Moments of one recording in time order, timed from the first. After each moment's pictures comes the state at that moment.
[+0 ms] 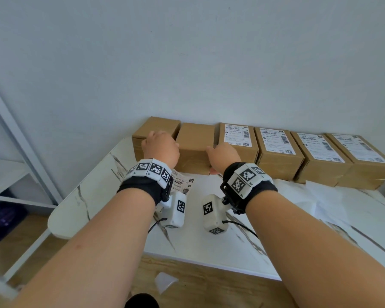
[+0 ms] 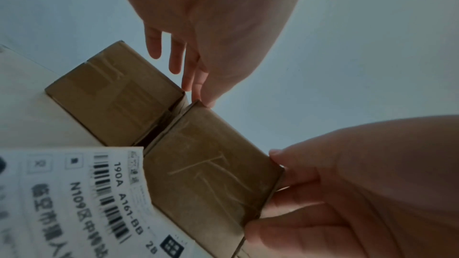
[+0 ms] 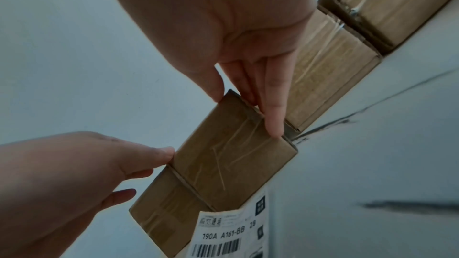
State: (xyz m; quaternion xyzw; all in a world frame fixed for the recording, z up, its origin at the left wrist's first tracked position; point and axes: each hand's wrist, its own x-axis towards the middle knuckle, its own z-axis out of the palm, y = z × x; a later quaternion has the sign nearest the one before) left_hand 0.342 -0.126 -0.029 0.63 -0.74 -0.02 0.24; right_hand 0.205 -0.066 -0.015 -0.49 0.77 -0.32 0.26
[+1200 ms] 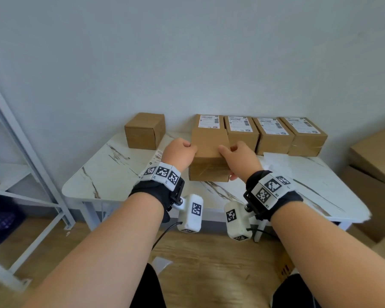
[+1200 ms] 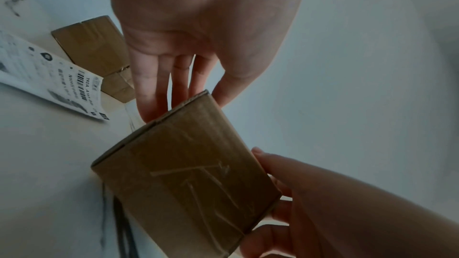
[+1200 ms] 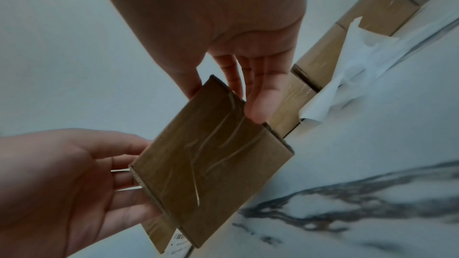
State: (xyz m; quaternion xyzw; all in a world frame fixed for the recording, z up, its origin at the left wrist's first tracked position) left_hand 0.305 0.052 -0.006 0.52 -0.70 -0.35 0.34; right_hand 0.158 0.105 -0.014 -0.46 0.78 -0.38 0.19
